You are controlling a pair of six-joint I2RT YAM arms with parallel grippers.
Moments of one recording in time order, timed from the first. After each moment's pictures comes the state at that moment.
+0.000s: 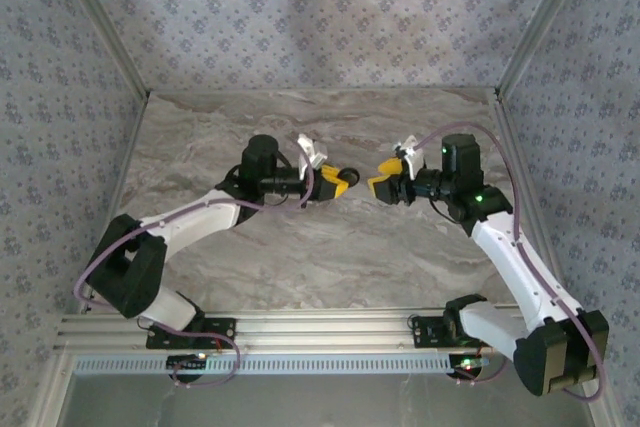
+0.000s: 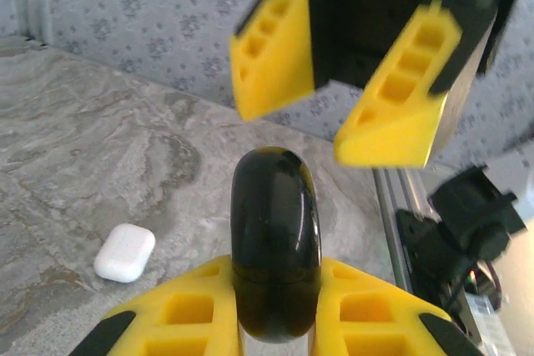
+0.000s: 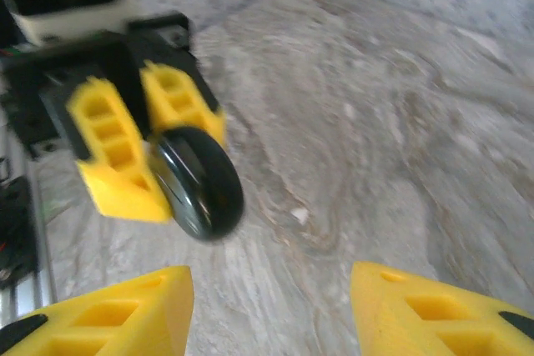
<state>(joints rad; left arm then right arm) -0.65 1.51 0.93 0.35 0.83 -0.17 0.23 1.05 0.88 -0.36 -0.72 -0.14</state>
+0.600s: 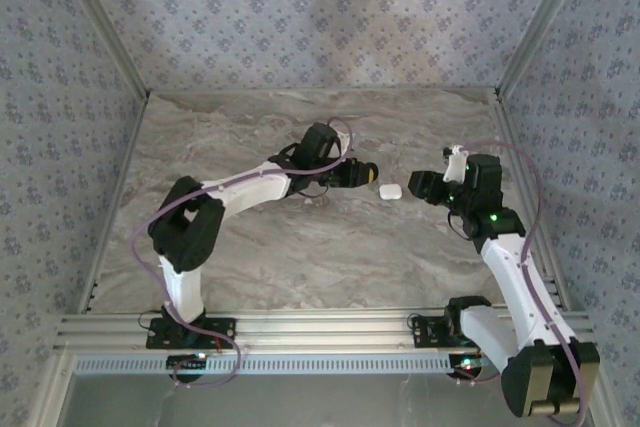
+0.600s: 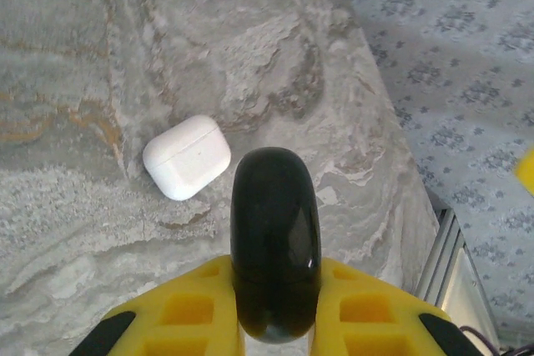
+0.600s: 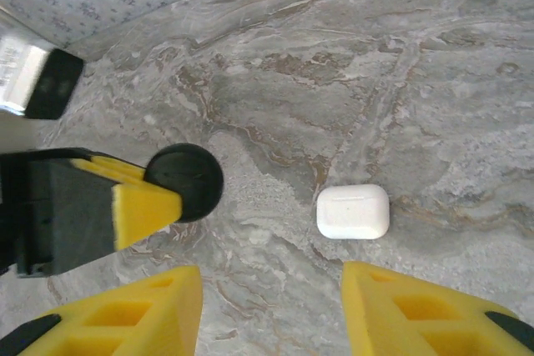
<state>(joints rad) -0.77 1.92 1.37 -0.08 0.48 -0.68 0.06 0.90 0.72 -0.40 -0.38 0.32</state>
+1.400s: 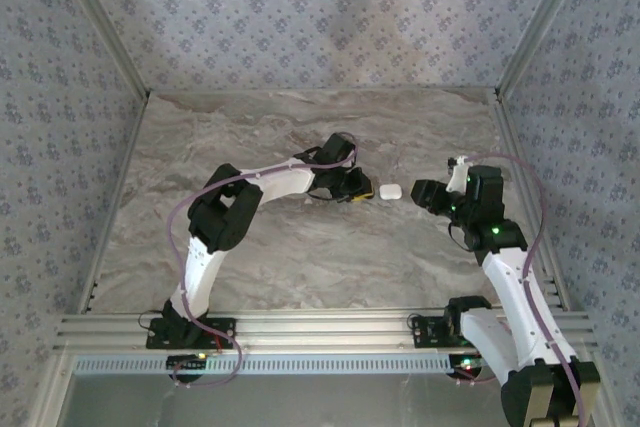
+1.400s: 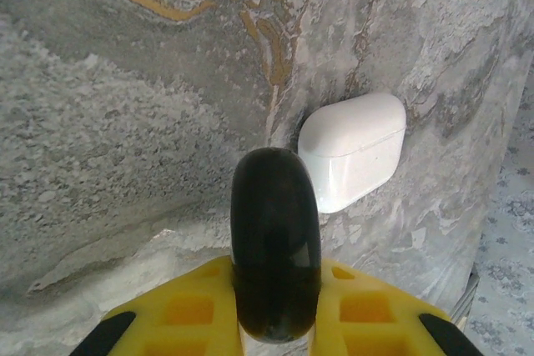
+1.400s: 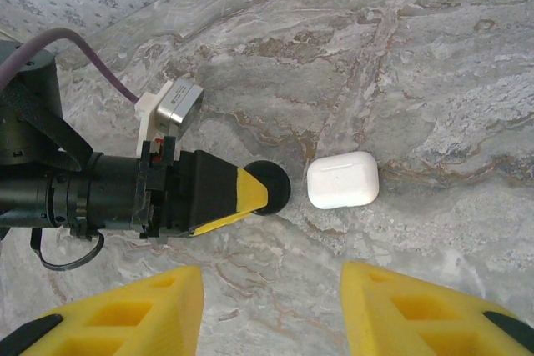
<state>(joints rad) -0.77 2.18 1.56 -0.28 0.44 -0.98 0.06 0.82 0.66 -0.44 -0.36 0.39</state>
